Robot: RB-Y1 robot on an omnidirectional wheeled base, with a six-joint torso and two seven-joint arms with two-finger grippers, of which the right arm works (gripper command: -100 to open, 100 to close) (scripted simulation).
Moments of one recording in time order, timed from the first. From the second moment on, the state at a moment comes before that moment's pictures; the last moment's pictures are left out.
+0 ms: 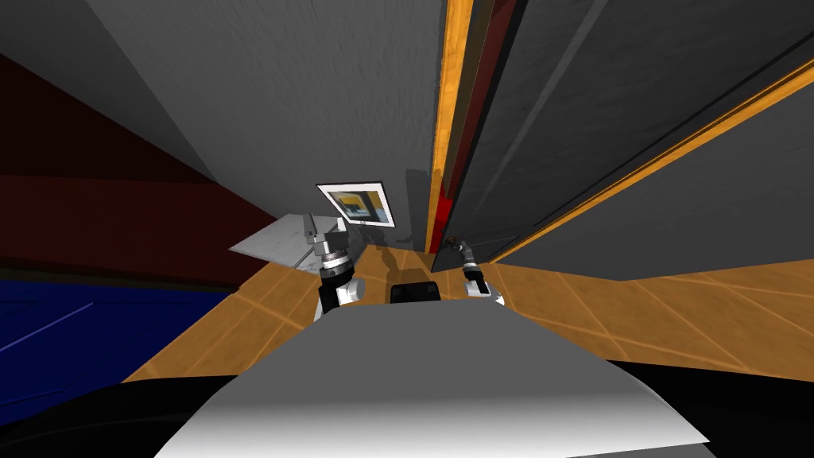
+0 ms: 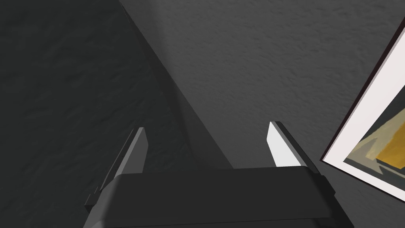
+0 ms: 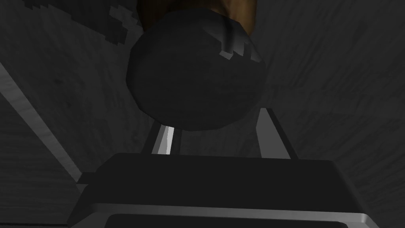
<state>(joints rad) 0.12 -0.26 -0.03 -0.95 -0.11 -0.81 -0.03</state>
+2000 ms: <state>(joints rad) 0.10 -0.28 0.03 -0.88 -0.21 -0.84 -0.23</state>
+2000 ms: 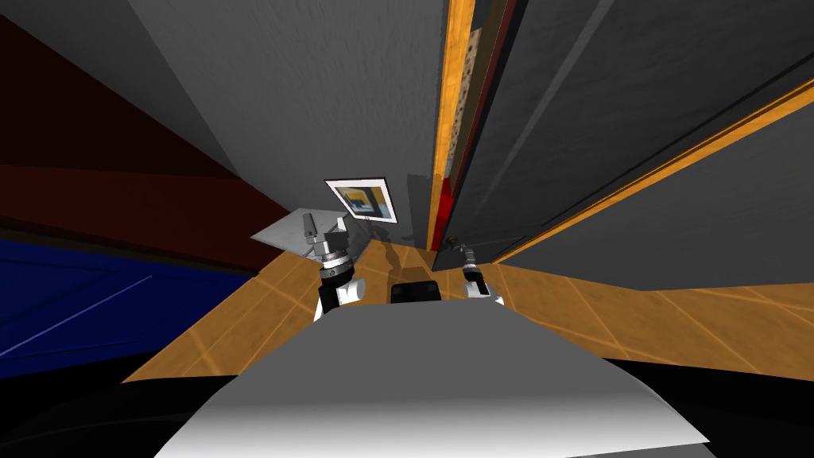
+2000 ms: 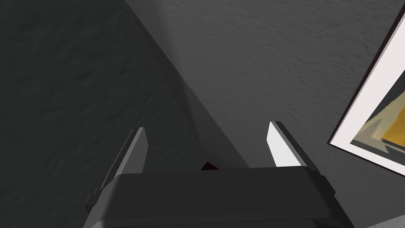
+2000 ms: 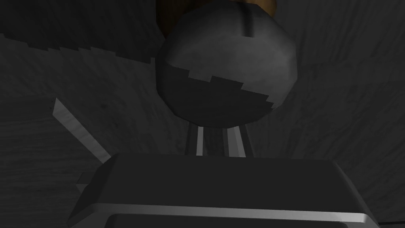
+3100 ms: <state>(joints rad) 0.12 -0.27 0.05 -0.92 -0.26 -0.83 -0.29</state>
